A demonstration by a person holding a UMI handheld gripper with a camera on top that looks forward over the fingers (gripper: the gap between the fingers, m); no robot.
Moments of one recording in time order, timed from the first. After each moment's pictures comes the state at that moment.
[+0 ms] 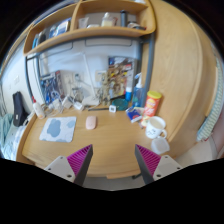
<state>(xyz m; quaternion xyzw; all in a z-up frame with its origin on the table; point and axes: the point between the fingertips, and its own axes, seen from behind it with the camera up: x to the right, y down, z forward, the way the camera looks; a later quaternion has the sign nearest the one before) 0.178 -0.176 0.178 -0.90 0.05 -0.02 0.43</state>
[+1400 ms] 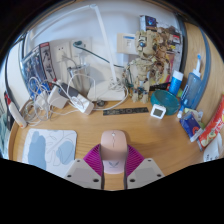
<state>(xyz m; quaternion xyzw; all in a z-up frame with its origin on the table) 0.066 0.122 -0.013 -0.93 0.03 0.02 0.37</state>
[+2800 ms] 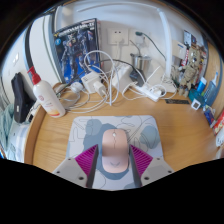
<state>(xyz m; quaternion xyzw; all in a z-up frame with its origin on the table) -0.168 0.075 -0.005 -0.95 0.00 0.04 0.32</state>
